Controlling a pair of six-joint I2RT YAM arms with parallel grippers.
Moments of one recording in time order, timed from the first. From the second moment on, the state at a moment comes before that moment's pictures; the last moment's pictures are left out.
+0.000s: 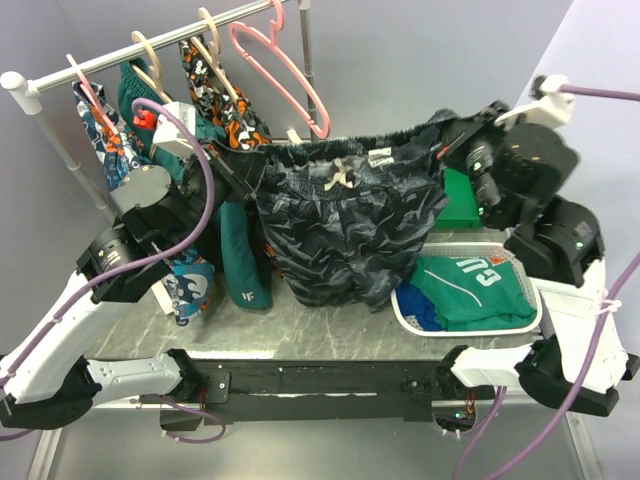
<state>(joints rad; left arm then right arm) -0.88 1.08 1.62 -0.43 -0.41 -0.54 0.72 1.24 2.06 -0.84 0.75 0.52</state>
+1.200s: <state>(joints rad) -0.88 0.95 0.64 -0.24 -0.23 -0.84 0.60 0.88 0.68 -0.52 0.21 0.80</state>
